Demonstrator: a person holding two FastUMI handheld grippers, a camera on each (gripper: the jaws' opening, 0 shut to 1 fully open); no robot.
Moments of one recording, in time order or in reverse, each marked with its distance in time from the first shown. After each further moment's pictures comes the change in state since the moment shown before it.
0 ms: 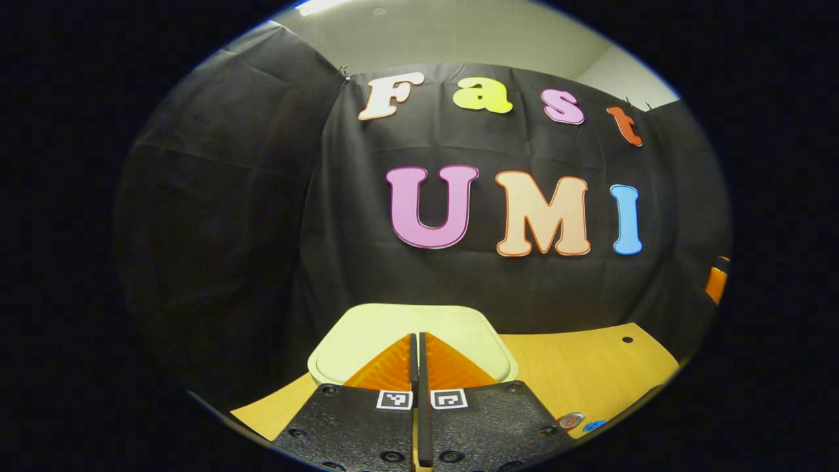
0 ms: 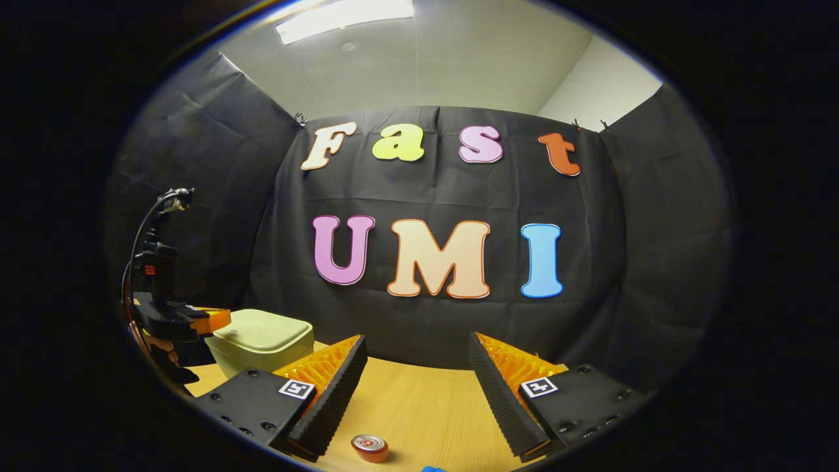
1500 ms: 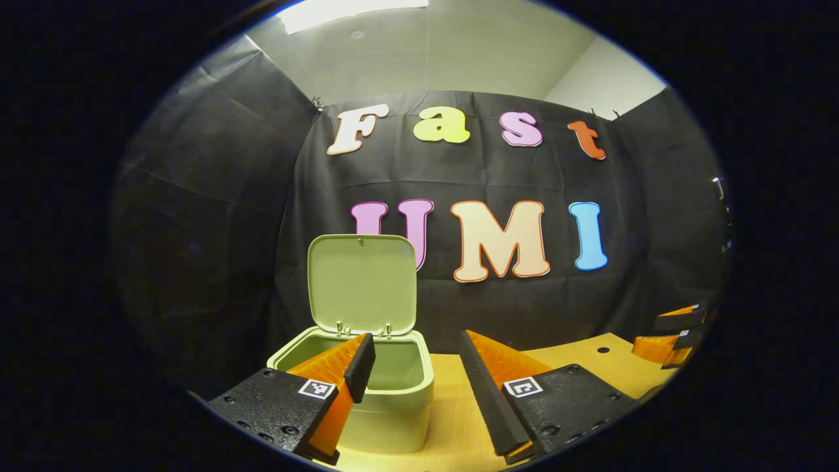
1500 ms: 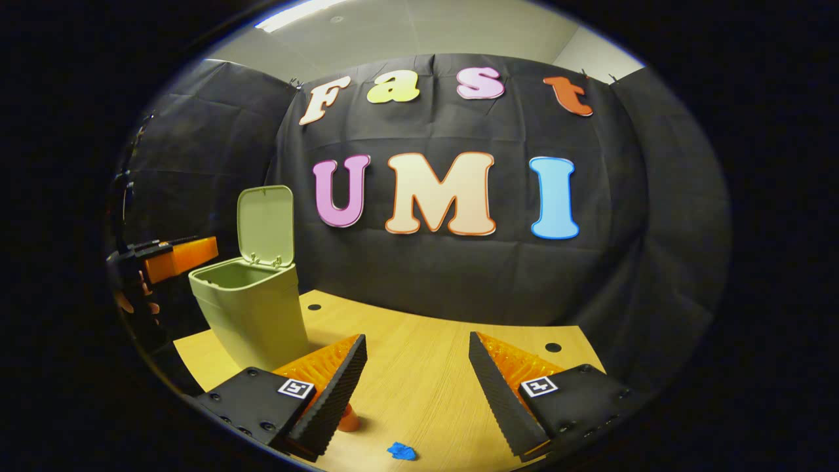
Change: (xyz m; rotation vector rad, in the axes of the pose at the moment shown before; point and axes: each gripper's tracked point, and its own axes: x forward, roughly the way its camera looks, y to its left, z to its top) left arm -0.051 -0.091 0.042 0.067 -0.189 -0.097; right arm 0.032 -0.055 -0.124 0.018 0.275 0.142
